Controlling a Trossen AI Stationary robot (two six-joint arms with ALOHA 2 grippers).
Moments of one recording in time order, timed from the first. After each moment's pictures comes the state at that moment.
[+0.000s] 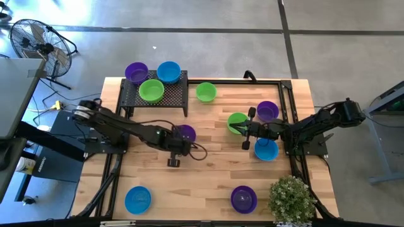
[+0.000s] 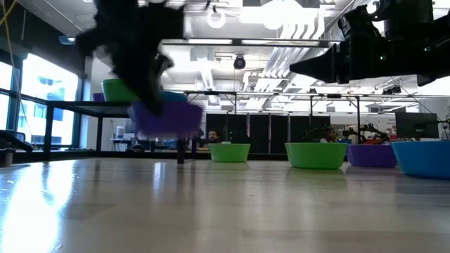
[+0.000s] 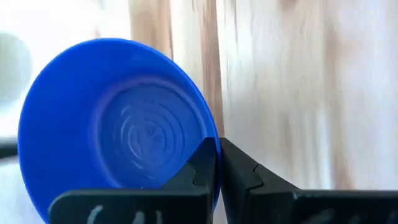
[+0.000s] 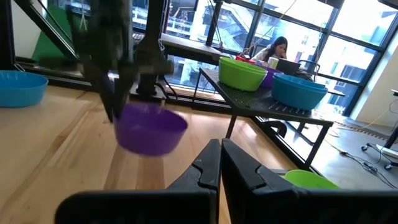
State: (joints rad) left arm -0.25 1.57 1.11 -0.68 -0.26 -0.10; right arm 0.03 1.29 0.18 1.13 0.24 -0.23
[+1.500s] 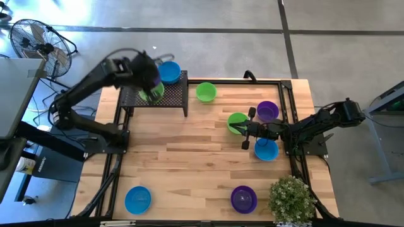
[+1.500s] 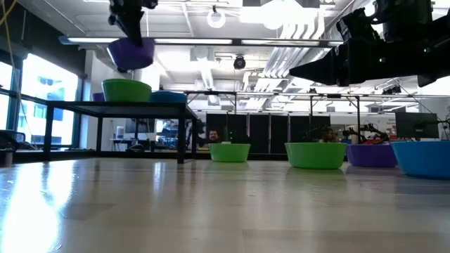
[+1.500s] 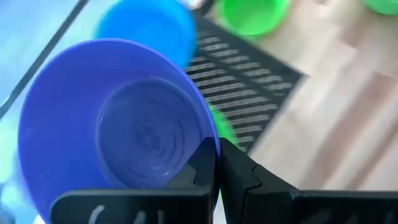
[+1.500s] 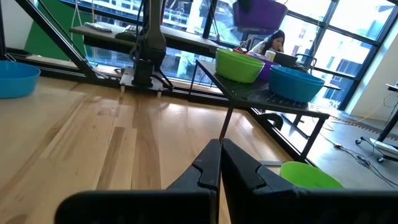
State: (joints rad) left arm 0.54 1.27 1.59 -1.34 -0.22 -0.01; right arm 0.03 1.29 0.18 1.11 0.26 -0.23
